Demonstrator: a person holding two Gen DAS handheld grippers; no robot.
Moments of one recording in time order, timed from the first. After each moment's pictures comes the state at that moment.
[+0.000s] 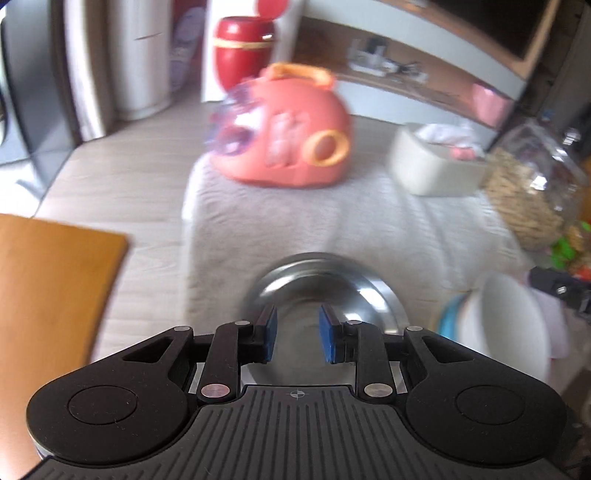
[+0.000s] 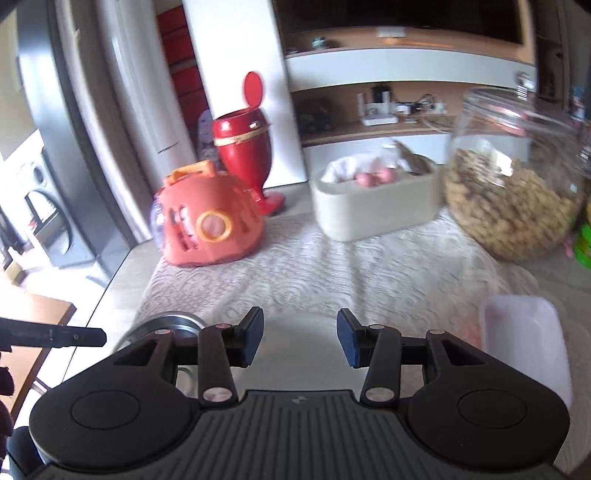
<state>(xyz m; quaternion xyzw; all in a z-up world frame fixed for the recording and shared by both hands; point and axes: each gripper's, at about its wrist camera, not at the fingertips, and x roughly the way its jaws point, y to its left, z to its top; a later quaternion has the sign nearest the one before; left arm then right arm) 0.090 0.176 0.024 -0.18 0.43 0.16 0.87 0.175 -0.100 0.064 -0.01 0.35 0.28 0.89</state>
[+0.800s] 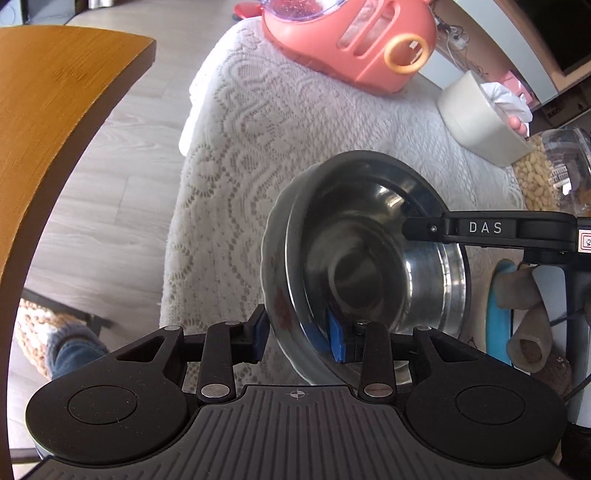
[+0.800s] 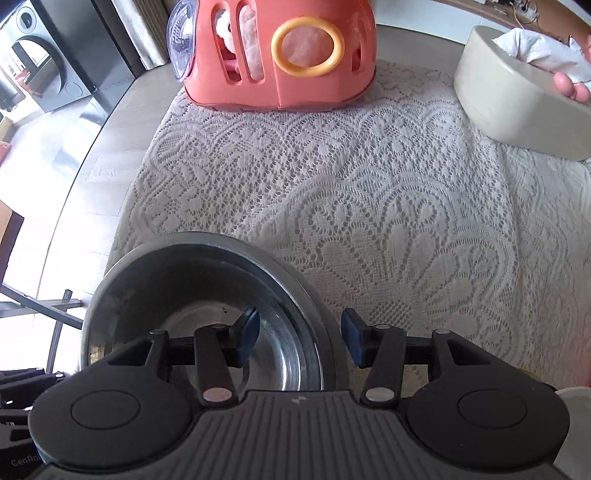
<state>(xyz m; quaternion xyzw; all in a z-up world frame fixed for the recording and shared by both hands) 0.086 0.223 -0.070 -0.32 0.52 0.11 0.79 0.233 0.098 -0.039 -0.16 0.57 0.29 0.76</state>
